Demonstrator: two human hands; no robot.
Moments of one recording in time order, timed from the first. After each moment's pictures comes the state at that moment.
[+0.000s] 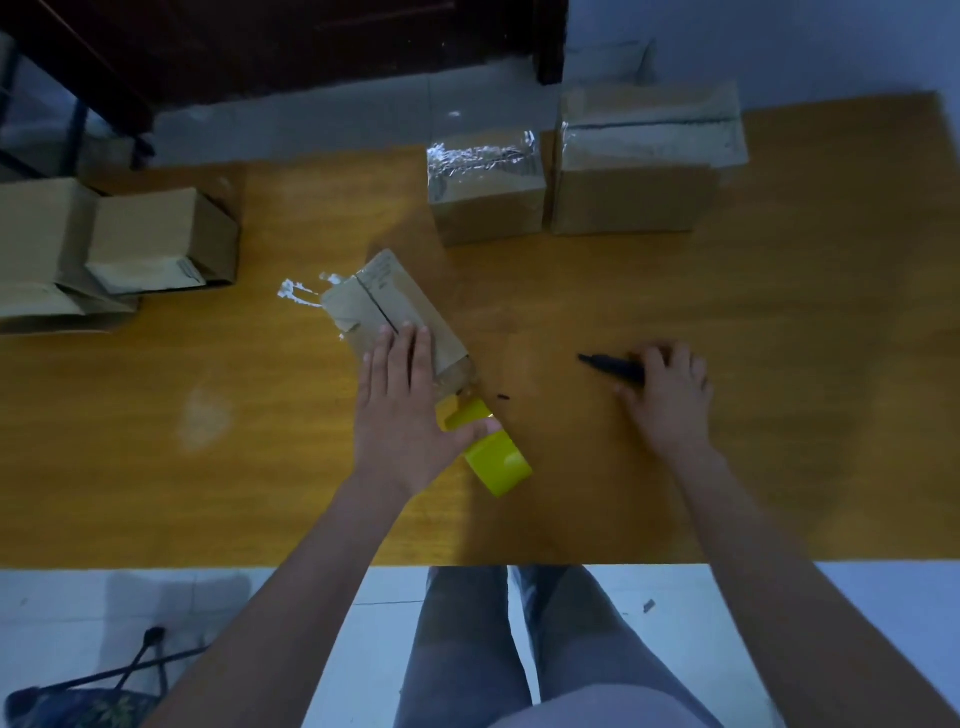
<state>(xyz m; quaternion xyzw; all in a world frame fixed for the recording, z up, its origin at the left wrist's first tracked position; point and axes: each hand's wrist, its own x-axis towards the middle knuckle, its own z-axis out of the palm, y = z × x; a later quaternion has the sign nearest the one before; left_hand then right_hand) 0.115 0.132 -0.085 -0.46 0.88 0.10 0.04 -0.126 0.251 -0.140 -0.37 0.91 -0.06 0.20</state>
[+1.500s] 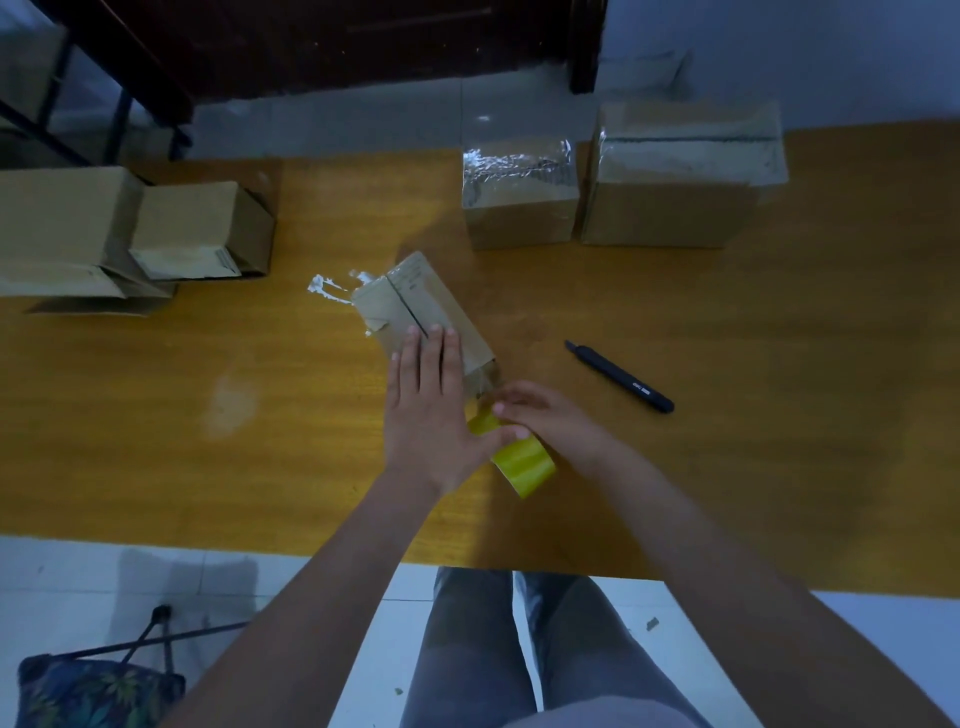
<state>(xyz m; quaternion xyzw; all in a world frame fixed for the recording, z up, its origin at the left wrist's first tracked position) 0.111 0.135 -0.090 -0.47 0.88 0.07 0.05 -0.038 0.192 -0.101 -0.30 0.61 -0.34 0.65</state>
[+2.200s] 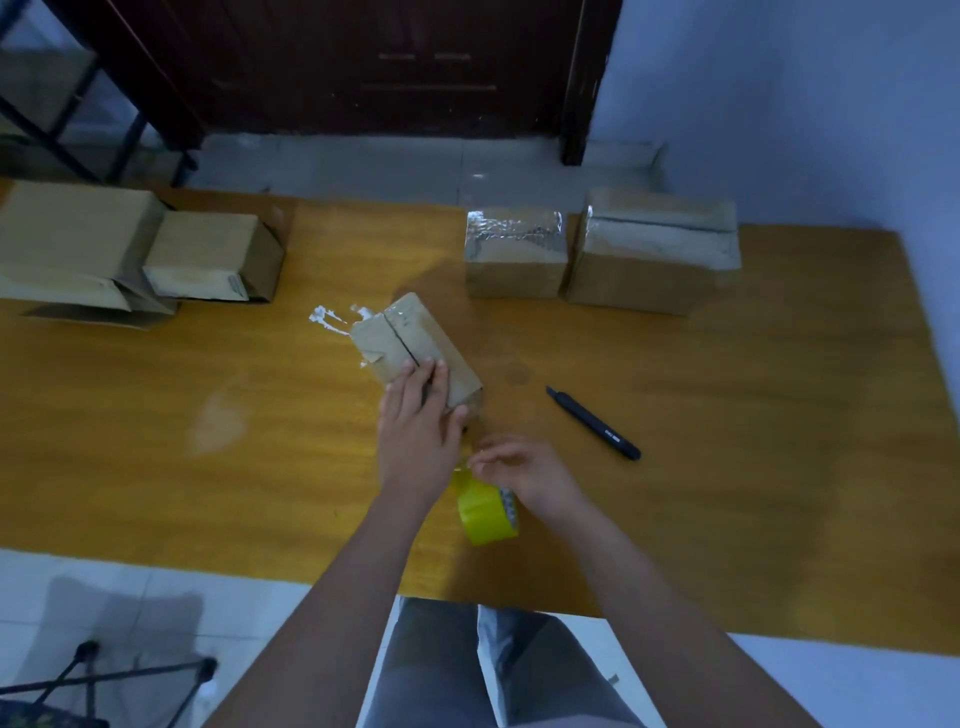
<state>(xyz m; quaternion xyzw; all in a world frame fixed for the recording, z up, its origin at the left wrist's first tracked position) 0.108 0.124 -0.113 -0.50 0.84 0.12 -0.17 -0.023 0.208 -0.095 -0.30 0.65 -0.38 0.59</state>
